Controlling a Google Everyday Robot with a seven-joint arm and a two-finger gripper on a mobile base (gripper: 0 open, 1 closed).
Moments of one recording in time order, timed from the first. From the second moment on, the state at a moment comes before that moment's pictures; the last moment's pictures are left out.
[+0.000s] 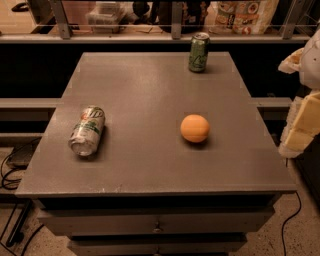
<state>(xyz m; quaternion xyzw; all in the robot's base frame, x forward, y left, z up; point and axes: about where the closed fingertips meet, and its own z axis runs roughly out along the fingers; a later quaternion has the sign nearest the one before) 0.438 -0.217 0.976 -0.60 0.78 -0.03 0.16</state>
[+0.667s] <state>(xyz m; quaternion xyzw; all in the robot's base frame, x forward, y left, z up) 0.441 -0.217 0.978 -0.60 0.78 -0.03 0.17</state>
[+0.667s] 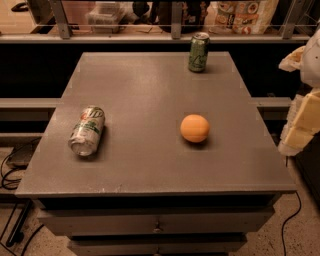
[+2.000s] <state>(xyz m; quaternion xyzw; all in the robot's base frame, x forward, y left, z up) 0.634 -0.213 0.959 -0.46 0.78 0.08 0.42</state>
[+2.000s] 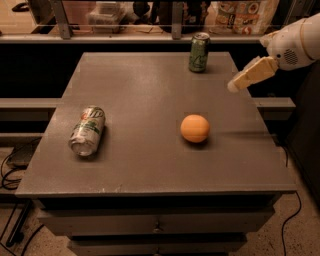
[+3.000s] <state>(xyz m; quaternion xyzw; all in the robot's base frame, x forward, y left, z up) 0.713 -0.184 0.936 -0.37 0.78 0.14 0.49</state>
